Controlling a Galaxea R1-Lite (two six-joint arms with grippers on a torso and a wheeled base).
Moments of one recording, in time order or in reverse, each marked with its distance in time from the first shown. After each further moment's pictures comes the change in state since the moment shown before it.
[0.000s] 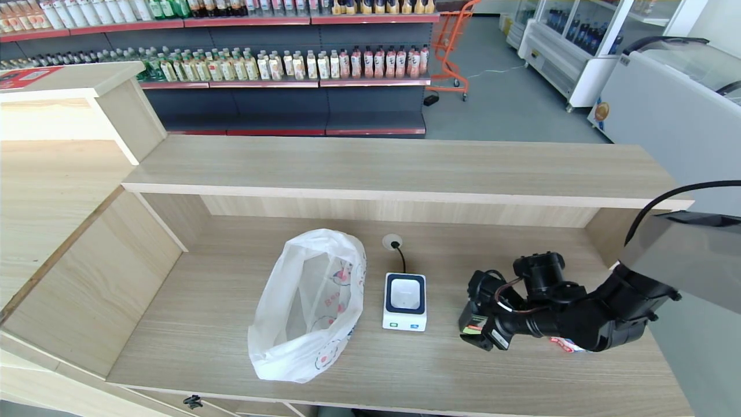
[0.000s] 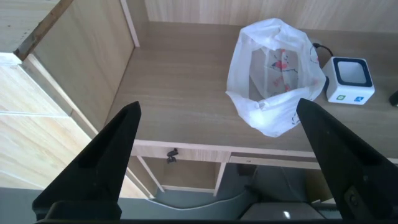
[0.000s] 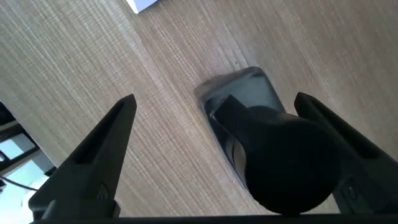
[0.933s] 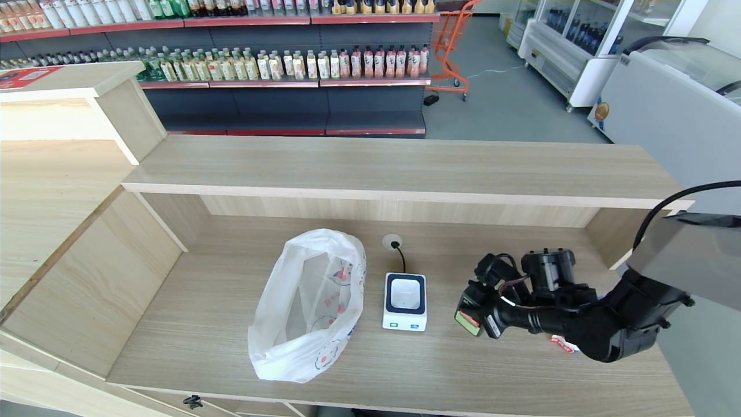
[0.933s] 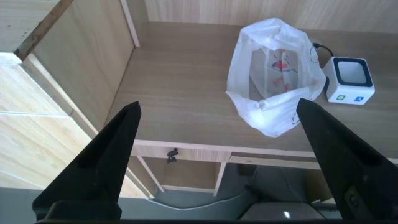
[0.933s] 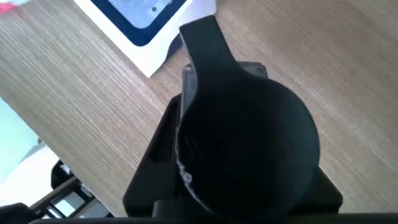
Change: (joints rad) left arm 0.000 0.000 0.000 0.000 0.000 0.000; right arm 0.015 -0.062 0.089 -0.196 0.032 0.299
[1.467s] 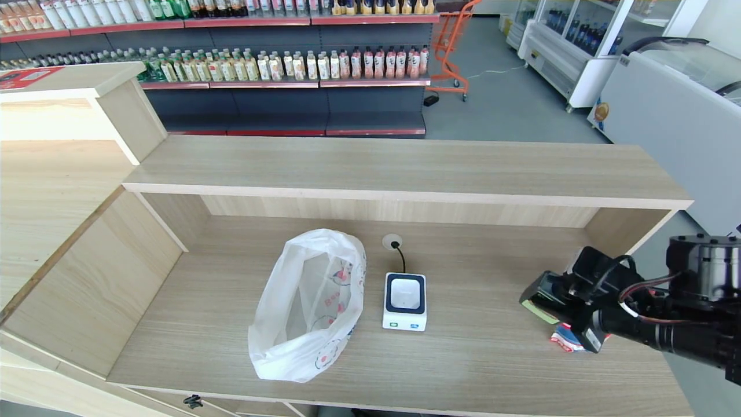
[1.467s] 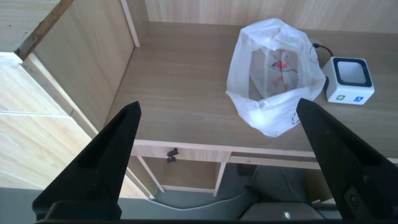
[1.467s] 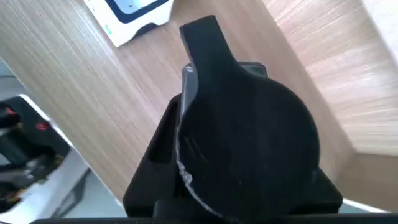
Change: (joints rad) left arm 0.000 0.000 0.000 0.000 0.000 0.000; right arm -0.116 -0.585 0.336 0.085 0.006 -0.387
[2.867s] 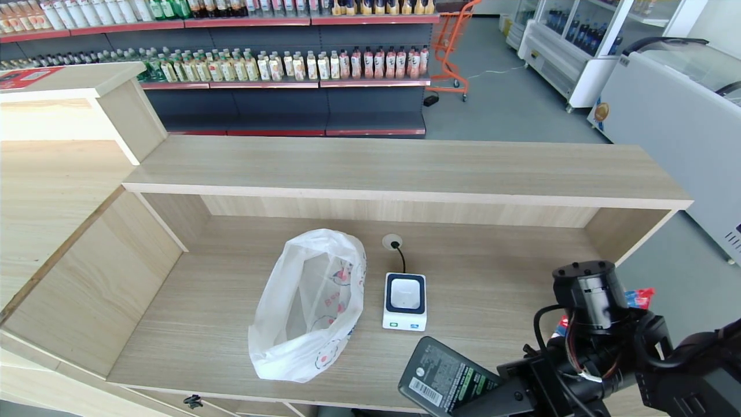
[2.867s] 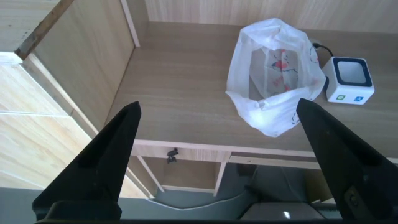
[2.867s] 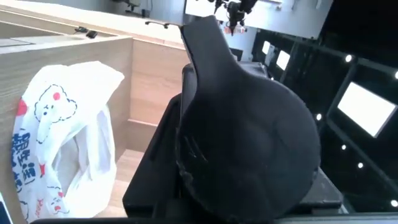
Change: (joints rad) left arm 0.000 0.000 0.000 0.000 0.000 0.000; right arm 0.340 0.202 -0.067 0.071 0.920 -1.871
